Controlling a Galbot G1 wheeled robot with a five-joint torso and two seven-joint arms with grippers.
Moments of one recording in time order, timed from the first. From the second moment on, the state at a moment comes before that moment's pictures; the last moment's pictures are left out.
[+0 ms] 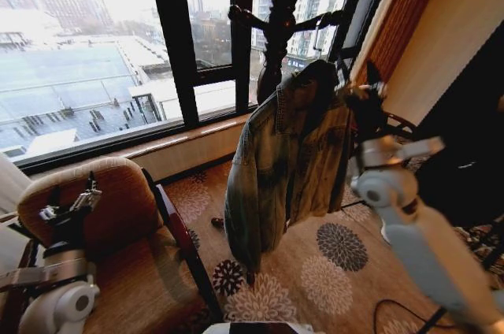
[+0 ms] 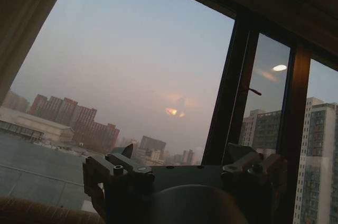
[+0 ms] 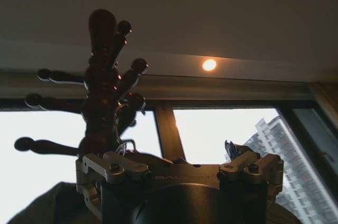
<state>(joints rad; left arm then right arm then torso) 1.66 -1.36 -1.05 -2.25 -0.74 -0.20 -0.01 -0.94 0.98 0.46 2.11 0.75 0.26 0.20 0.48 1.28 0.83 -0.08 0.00</state>
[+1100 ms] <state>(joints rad) 1.77 -1.44 -0.95 -2.40 -0.67 -0.22 0.00 -1.40 1.54 0.48 2.33 0.54 0.22 0.13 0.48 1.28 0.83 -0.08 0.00</state>
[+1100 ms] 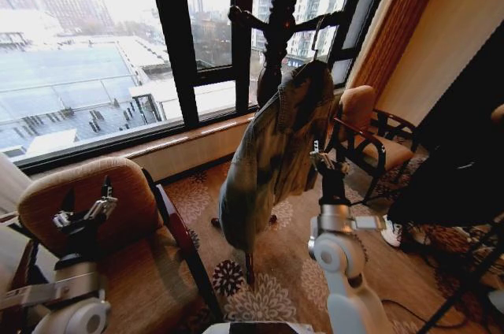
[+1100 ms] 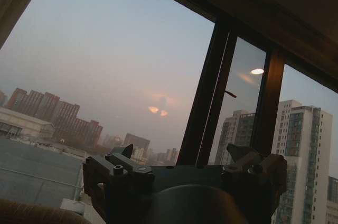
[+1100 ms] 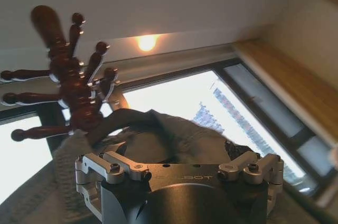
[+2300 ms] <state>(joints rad) 1.81 -1.46 -0.92 -2.44 -0.64 -0.21 -0.03 -1.41 1.45 0.50 2.26 0.81 0.08 0.50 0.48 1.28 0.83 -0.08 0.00</state>
